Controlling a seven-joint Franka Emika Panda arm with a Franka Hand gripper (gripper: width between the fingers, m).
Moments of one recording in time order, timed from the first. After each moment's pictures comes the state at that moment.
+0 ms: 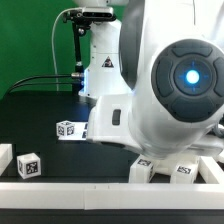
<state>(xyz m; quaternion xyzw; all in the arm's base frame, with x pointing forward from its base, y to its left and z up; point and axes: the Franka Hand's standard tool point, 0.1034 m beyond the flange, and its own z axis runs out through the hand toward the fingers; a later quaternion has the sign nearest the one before) 0.549 0.038 0.047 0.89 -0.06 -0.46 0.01</state>
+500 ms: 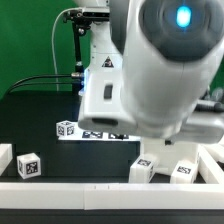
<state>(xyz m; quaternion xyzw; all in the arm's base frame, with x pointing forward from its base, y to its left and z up) 0.581 0.033 0.086 0.92 -0.07 -0.38 0.00</state>
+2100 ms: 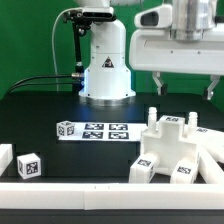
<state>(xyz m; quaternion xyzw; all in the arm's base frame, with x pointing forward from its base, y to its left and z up) 0.486 0.116 0.124 0.98 -0.21 -0.03 -0.02</state>
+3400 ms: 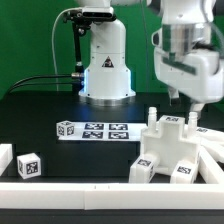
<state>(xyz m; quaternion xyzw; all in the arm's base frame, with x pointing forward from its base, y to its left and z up) 0.435 0.126 0.066 0.71 -0.70 -0.02 -0.03</state>
